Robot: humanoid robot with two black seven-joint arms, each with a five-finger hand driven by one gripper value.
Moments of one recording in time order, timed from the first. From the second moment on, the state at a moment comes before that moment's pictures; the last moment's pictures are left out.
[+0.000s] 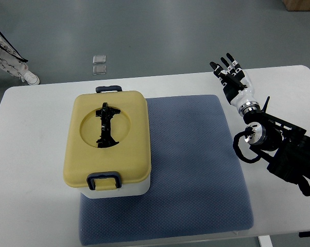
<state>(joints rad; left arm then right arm) 0.02 0.00 -0.04 -0.15 0.03 0.02 0.06 0.78 -0.16 0.47 0.65 0.24 0.04 0.56</state>
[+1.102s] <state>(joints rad) 0.02 0.00 -0.04 -0.16 0.03 0.03 0.06 0.82 -0.16 0.47 0.64 0.23 0.05 0.56</state>
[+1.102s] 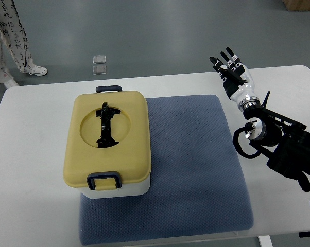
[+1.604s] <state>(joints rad) 0.02 0.00 -0.04 -0.16 0.03 0.03 0.06 0.85 -0.21 0.44 0.64 0.23 0.05 0.56</state>
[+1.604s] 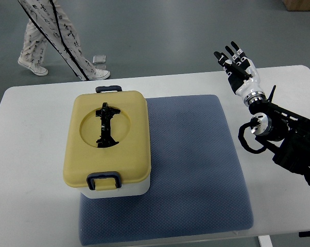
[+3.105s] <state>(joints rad) 0.02 0.00 -0.04 -0.16 0.03 0.03 0.06 1.78 -0.28 -0.20 1.07 -1.18 0.35 0.61</state>
